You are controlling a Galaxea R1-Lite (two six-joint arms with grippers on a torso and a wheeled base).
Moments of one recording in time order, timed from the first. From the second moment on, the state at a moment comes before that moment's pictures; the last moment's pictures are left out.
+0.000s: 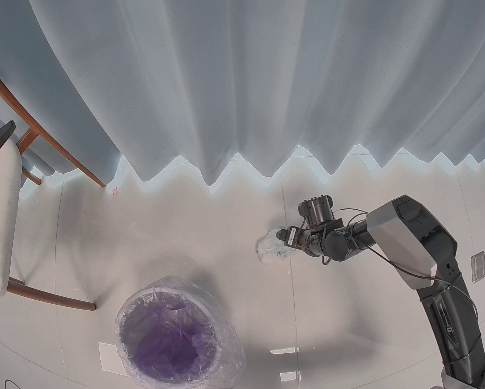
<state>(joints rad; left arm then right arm) 0.20 0.93 -0.66 -0.72 -0.89 -0.77 0.43 2.69 -1.78 -0.20 -0.10 0.55</state>
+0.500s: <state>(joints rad) 0.17 0.93 -0.65 -0.71 -0.89 -0.77 0.43 2.80 -1.93 -0.20 -0.11 0.56</state>
